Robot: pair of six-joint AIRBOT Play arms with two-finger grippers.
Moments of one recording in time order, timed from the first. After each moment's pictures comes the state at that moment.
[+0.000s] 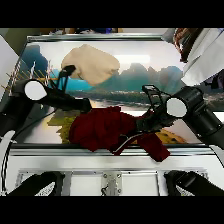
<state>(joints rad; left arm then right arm) -0.27 -1.11 1.21 1.26 -1.29 -1.57 0.57 -1.07 1.22 -1.44 1.60 1.98</state>
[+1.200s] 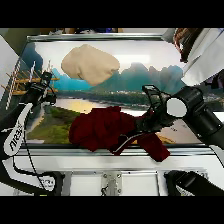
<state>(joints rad) 0.07 -1.65 1.24 2.12 -0.82 -1.67 0.57 -1.07 1.22 -1.44 1.60 1.98</state>
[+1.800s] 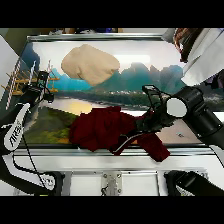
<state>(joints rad) 0.13 -1.69 1.24 2.13 -0.66 -1.67 0.57 -1.07 1.22 -1.44 1.60 1.98</state>
